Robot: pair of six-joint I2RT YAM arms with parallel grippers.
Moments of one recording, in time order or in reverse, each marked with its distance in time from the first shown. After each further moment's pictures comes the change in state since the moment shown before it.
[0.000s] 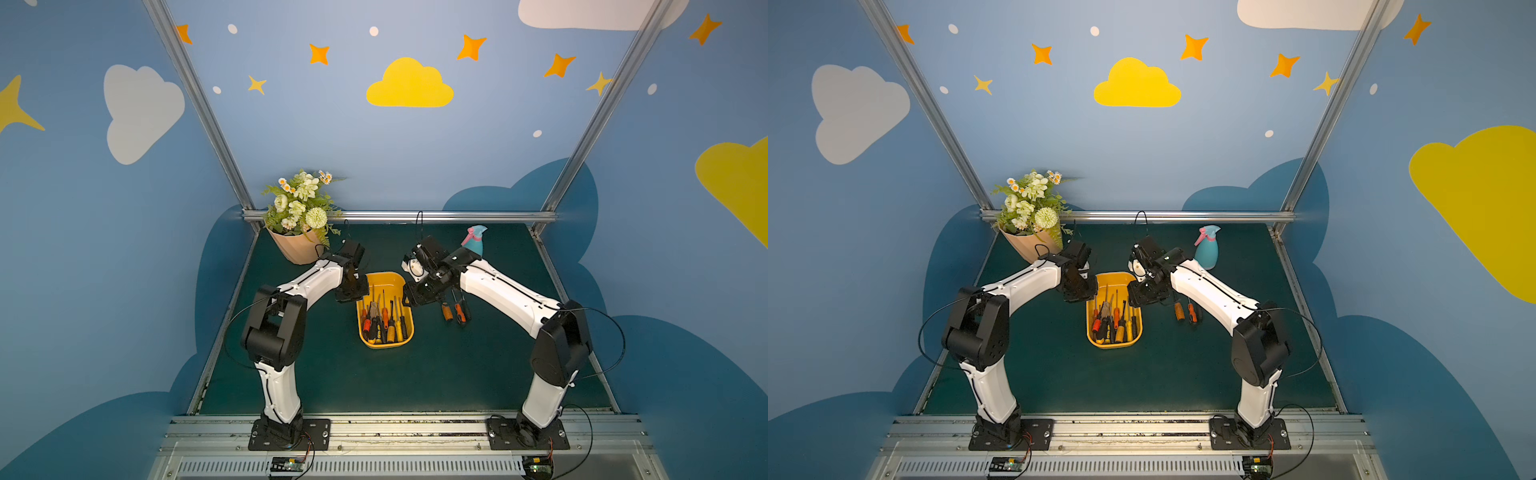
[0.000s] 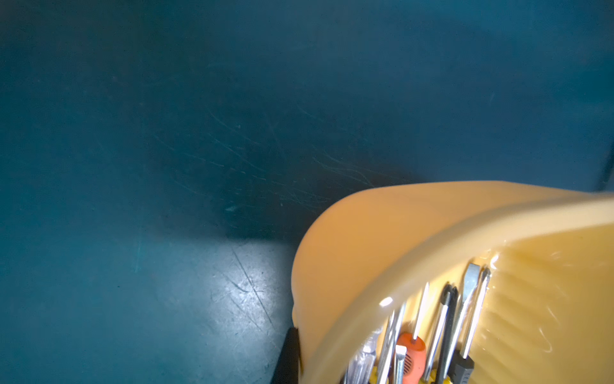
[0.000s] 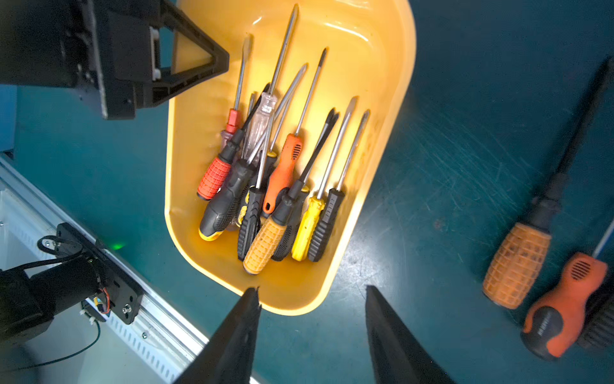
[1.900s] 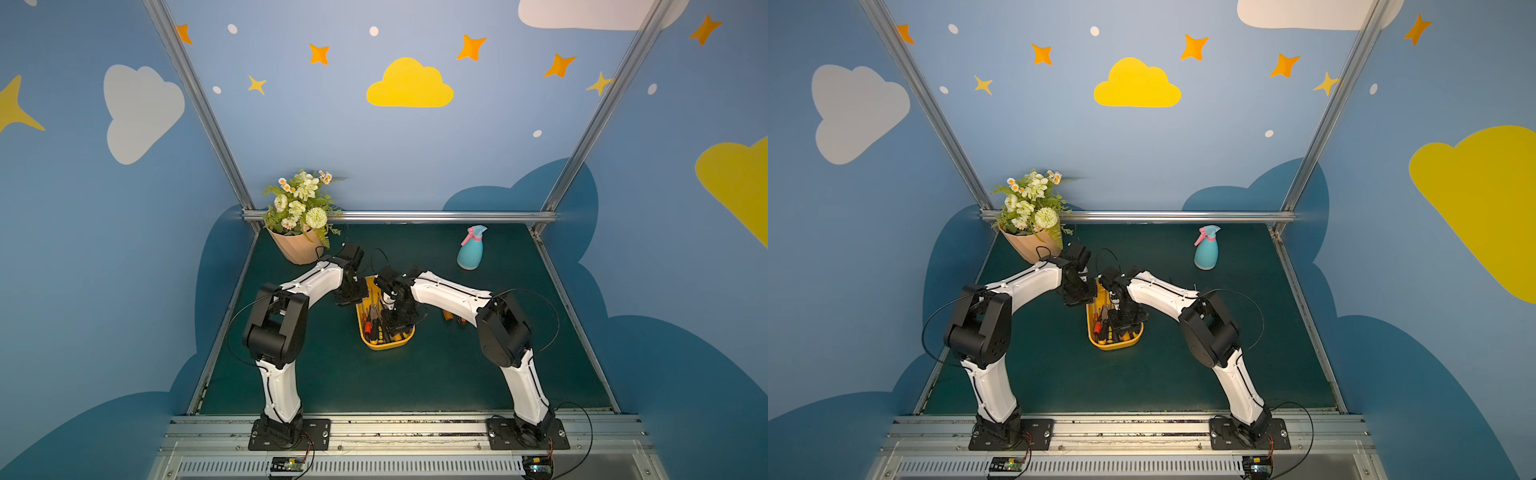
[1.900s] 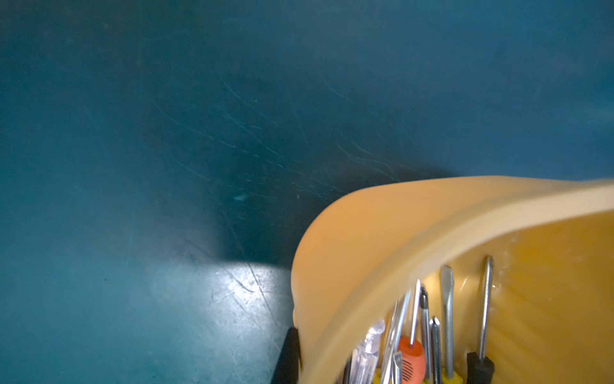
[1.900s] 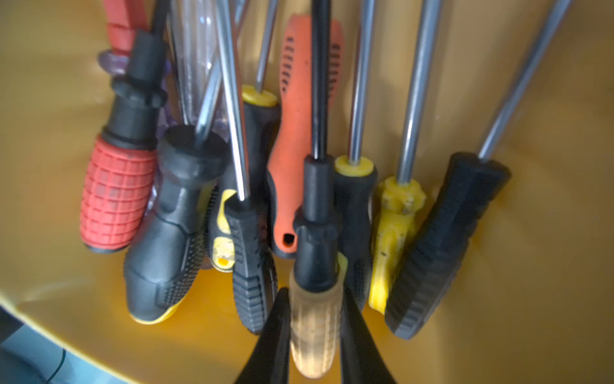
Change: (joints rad) left arm 0.005 0.019 -0.024 0.008 0.011 -0.045; right arm 0.157 0.340 0.153 -0.148 0.038 0.144
